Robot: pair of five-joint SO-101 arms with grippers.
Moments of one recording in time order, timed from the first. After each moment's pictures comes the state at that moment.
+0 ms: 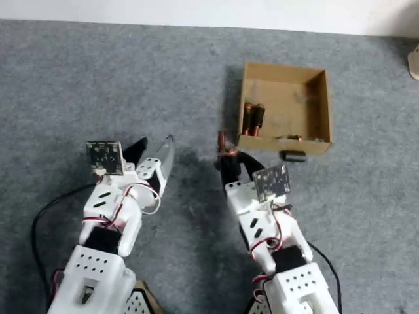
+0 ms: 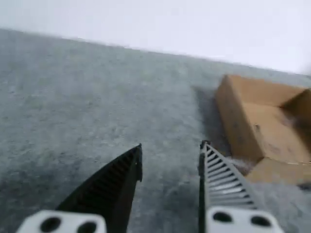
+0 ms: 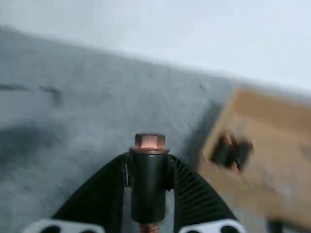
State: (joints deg) left arm 5.8 -69.2 87.3 8.0 17.9; right arm -21.6 -76.7 95.6 3.5 4.7
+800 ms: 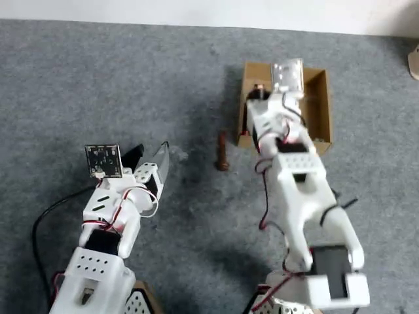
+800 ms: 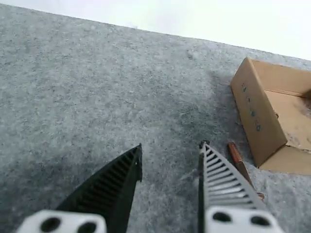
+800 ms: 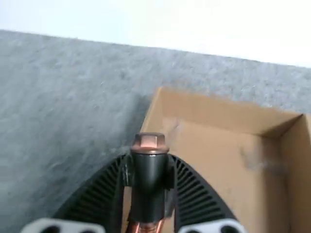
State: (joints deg) left arm 4.6 -69.2 90.4 8.0 17.9; right arm -8.6 -6.3 34.2 3.5 4.7
